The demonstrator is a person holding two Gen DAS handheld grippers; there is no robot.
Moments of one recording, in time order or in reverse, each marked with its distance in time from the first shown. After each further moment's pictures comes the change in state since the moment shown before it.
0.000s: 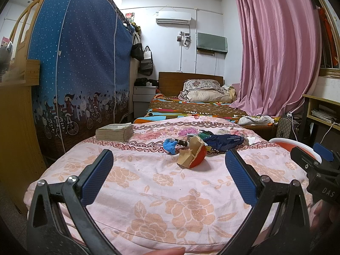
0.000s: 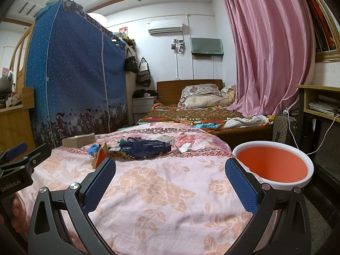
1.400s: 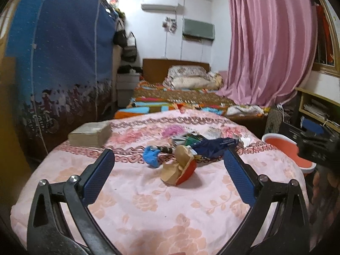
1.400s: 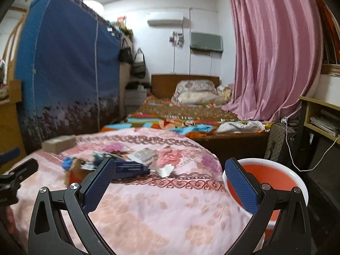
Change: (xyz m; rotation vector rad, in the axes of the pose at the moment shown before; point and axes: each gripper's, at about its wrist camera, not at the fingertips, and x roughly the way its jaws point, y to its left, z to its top) left arm 0.066 -0.008 0.030 0.026 0.138 -0.127; right arm 0.077 -0.028 0.059 -0.087 0.122 -0.049
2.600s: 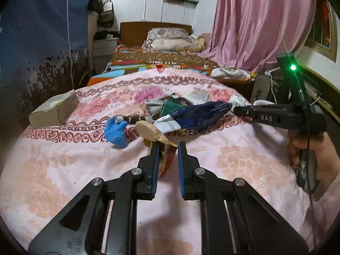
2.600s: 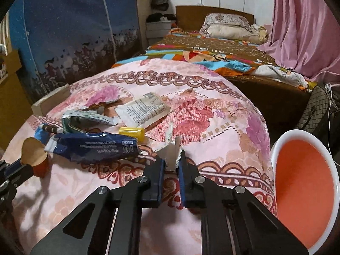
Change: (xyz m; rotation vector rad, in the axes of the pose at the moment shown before) left arm 0.055 -0.014 -0.008 0.038 0.250 -0.134; right arm 0.128 -0.007 -0.009 -0.026 0.421 0.217
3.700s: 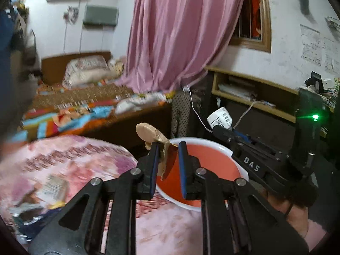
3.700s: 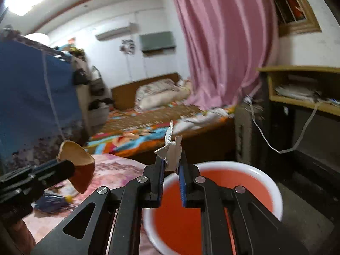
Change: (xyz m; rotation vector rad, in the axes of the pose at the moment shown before) left arm 0.071 -0.206 0.108 0.234 -0.099 -0.472; right arm -0.128 -0.154 -0.037 0.371 -0.495 -0.336
